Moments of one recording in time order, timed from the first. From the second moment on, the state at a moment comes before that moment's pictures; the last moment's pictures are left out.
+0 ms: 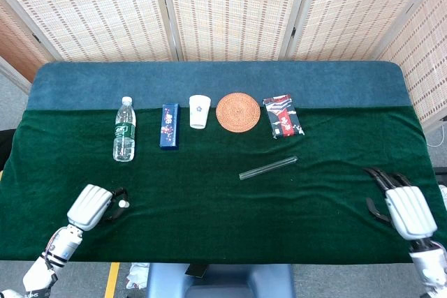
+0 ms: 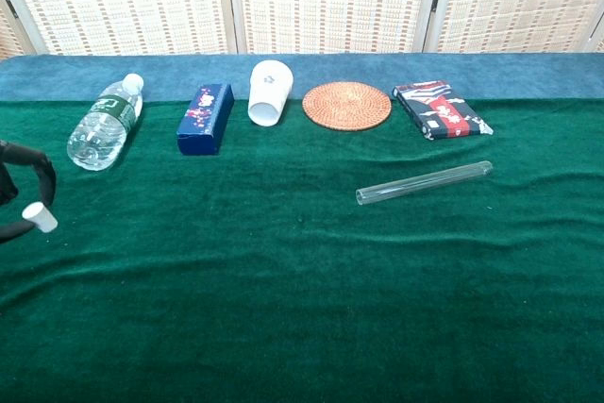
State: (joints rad) left arm -0.38 -1.33 0.05 -1.44 1.63 1.30 -0.02; right arm 0.13 -1.08 0.04 -1.62 -1.62 1.44 0.06
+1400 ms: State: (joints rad) left arm -0.34 -1.31 0.05 -1.49 1.58 1.27 -0.01; right arm 0.71 -1.54 0.16 -1.31 -1.21 0.79 -0.45
